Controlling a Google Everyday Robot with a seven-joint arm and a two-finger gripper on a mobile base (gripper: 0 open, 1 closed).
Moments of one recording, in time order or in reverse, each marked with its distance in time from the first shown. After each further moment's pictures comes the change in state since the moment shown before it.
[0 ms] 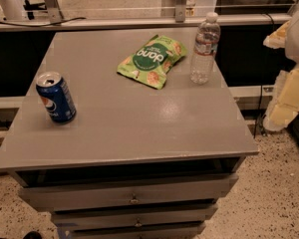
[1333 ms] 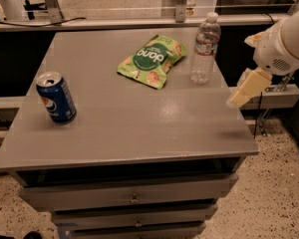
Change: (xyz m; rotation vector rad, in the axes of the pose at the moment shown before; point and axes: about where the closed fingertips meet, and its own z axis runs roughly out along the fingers) arm -0.005 -0.094 0.093 0.164 -0.217 0.091
